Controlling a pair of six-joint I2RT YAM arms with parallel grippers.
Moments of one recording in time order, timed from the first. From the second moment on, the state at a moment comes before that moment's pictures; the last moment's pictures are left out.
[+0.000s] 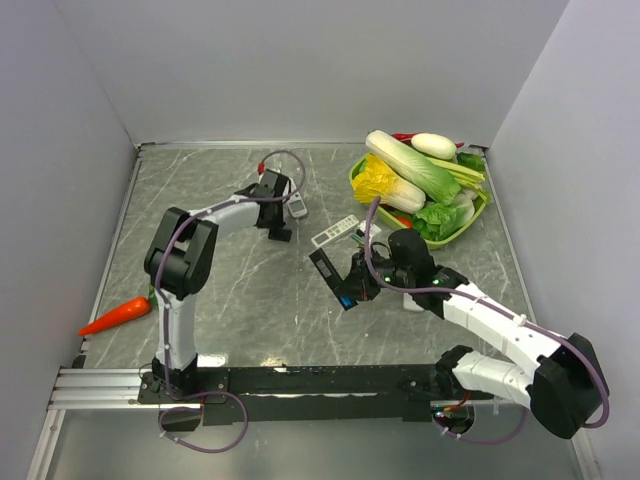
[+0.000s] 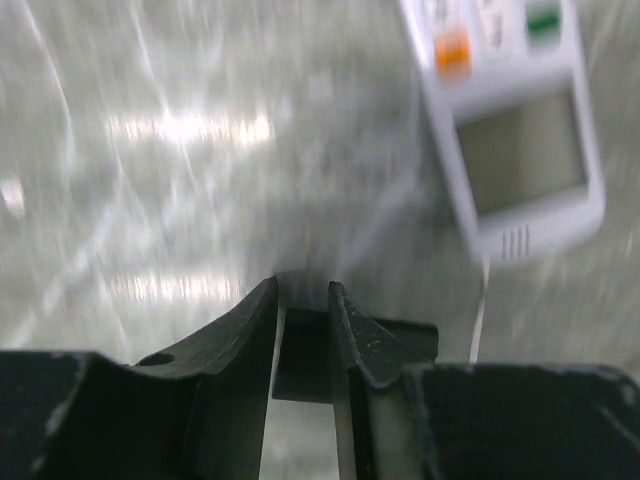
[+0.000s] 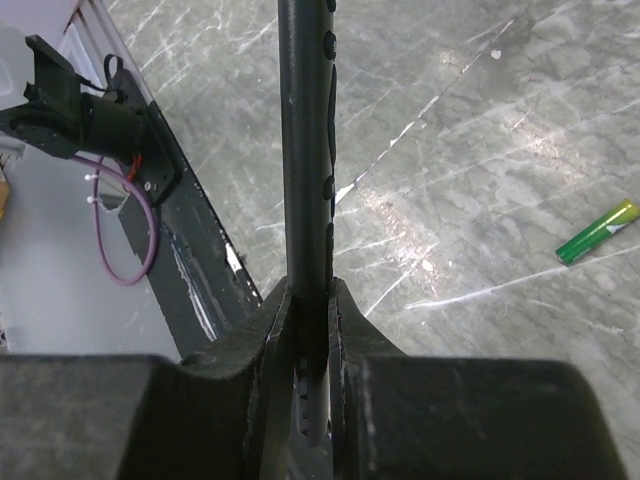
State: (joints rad) left arm -0.44 2.08 1.44 -0.32 -0.26 -0.41; right arm 0.61 1.06 0.63 -0.14 -0.56 0.33
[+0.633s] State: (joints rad) left arm -0.72 1.51 0.76 -0.22 0.03 -0.73; right arm 0.61 1.00 0.58 -0.18 -0.54 0.37
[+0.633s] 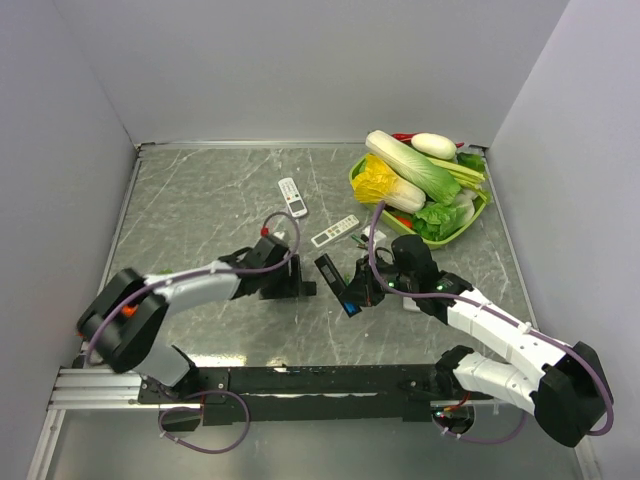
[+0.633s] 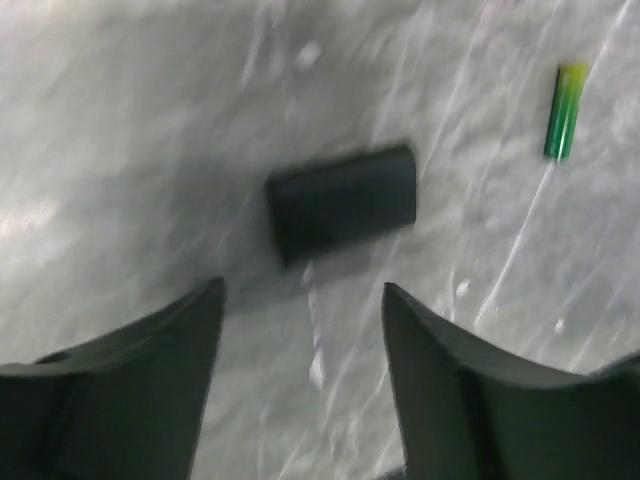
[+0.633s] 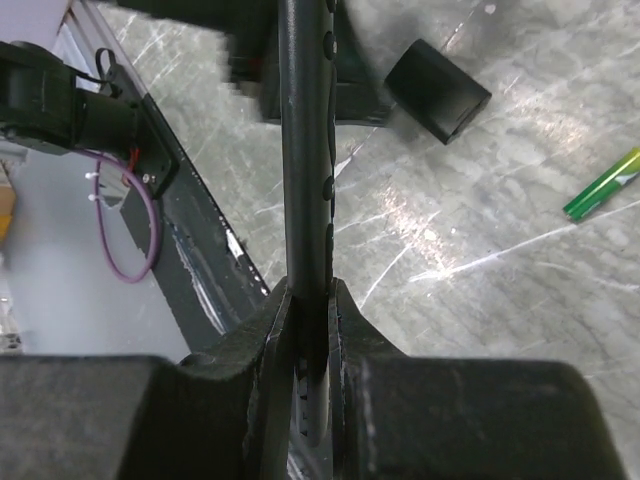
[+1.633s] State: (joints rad) left arm -0.59 0.65 0.16 0.66 0.26 -1.04; right arm 0.78 1.27 0.65 0.42 -0.80 0.86
